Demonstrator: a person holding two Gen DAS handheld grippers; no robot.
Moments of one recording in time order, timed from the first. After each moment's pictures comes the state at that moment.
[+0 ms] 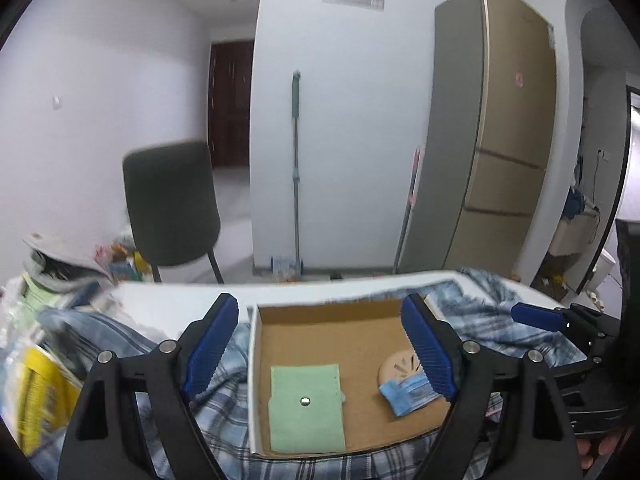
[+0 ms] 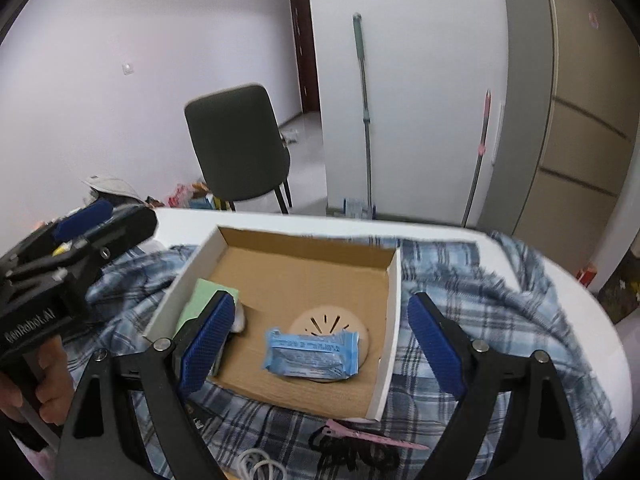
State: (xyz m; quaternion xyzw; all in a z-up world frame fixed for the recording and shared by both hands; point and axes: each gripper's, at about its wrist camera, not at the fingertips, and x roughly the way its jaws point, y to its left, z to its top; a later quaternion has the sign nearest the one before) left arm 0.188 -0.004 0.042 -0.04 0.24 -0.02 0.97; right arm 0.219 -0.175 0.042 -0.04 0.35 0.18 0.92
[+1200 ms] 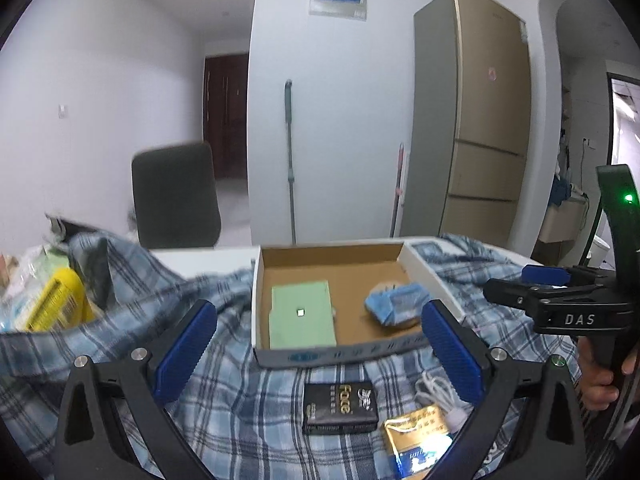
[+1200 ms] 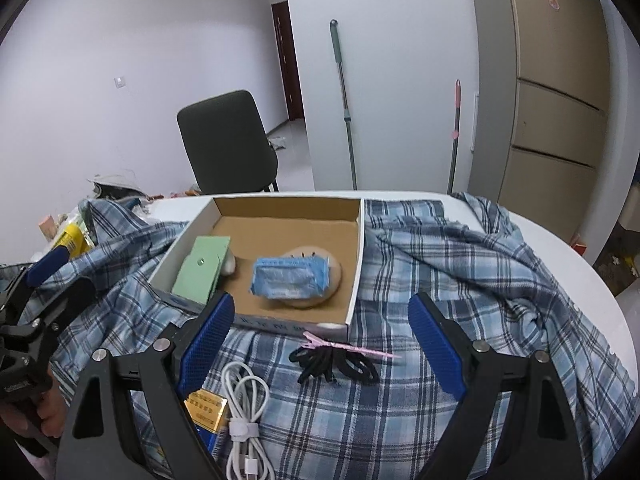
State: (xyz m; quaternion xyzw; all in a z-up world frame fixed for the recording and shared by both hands) left arm 0.075 -0.011 0.000 -0.02 0.22 -0.03 0.97; right arm 0.154 -0.224 0.016 -0.01 0.35 0.16 0.92
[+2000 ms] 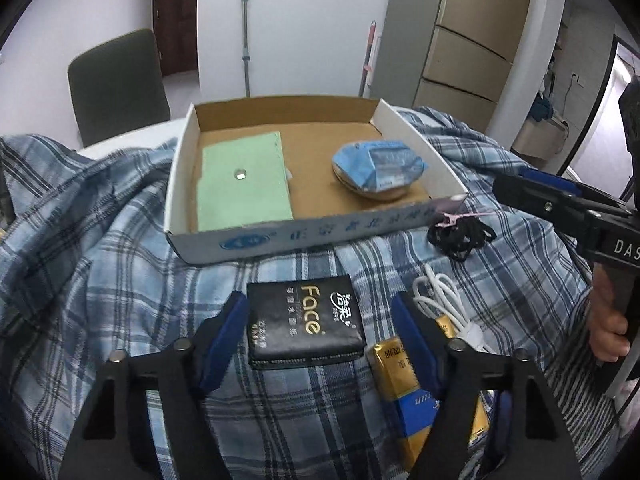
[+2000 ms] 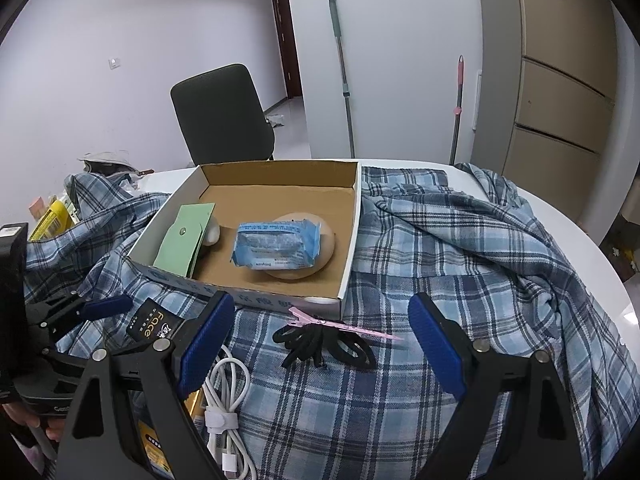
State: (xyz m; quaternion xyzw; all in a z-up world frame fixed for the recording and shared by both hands) left arm 0.125 -0.031 -0.078 -0.02 0.43 -0.11 0.89; right arm 0.164 -0.226 -0.011 -0.02 0.39 0.16 0.91
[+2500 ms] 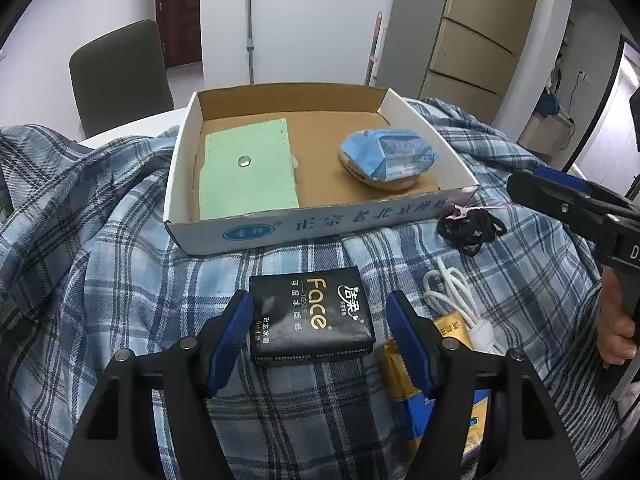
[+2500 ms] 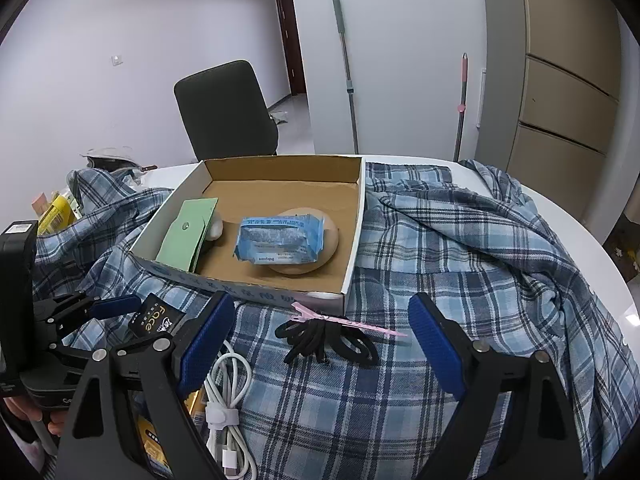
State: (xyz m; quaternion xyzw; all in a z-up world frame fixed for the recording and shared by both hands) left arm 0.129 -0.030 -0.085 -0.02 0.45 -0.10 0.89; right arm 0.163 -0.224 -0.014 -0.02 0.39 0.16 0.90
